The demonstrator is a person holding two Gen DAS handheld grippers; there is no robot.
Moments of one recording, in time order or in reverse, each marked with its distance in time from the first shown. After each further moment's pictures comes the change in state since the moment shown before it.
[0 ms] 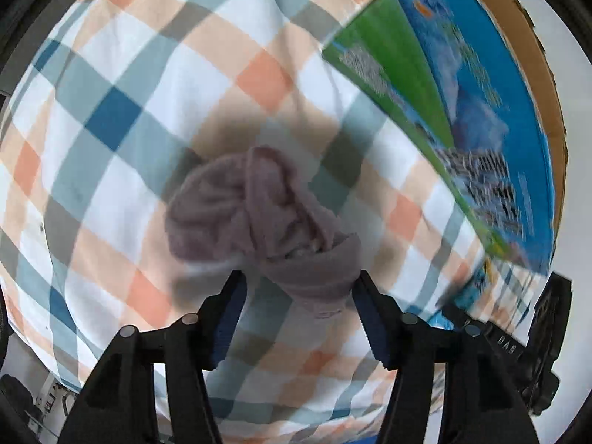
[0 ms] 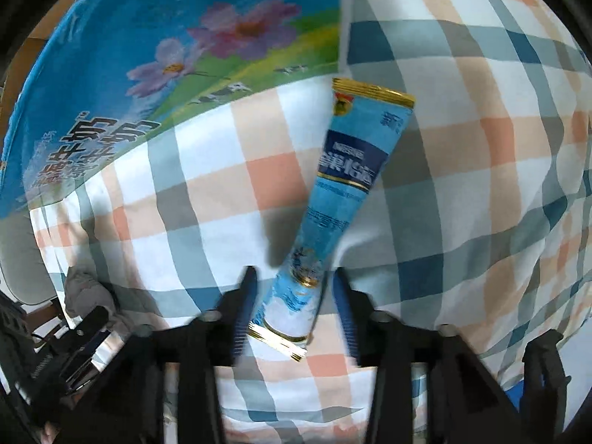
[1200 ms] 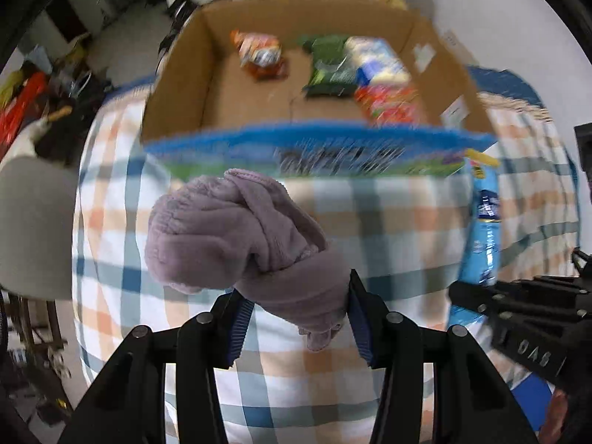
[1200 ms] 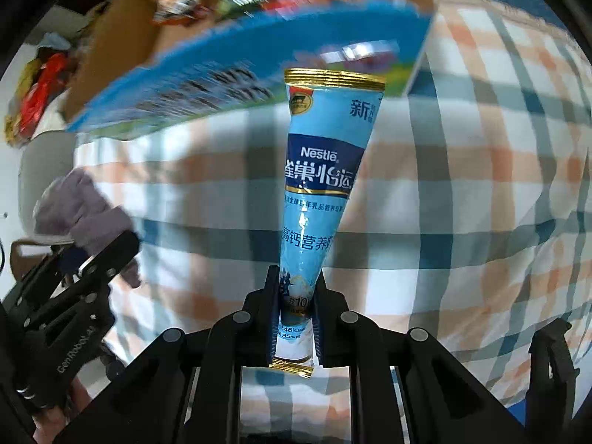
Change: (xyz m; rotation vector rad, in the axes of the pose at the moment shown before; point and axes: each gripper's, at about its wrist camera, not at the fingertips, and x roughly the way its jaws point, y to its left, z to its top) left arm -0.068 -0.151 -0.079 0.683 -0.296 0.255; right arm -0.060 0.092 -0.069 -0.253 -0.133 0.080
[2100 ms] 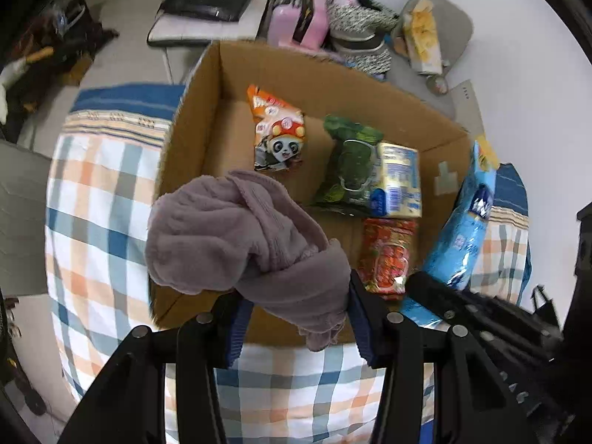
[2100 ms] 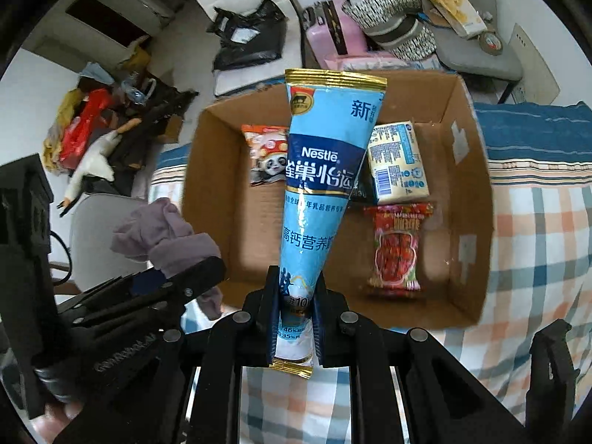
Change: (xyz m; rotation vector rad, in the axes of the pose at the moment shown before) left arm 0.032 0.103 0.179 -0.248 0.169 -0.217; right arm -0.096 0.020 0.170 -0.012 -0.143 0.084
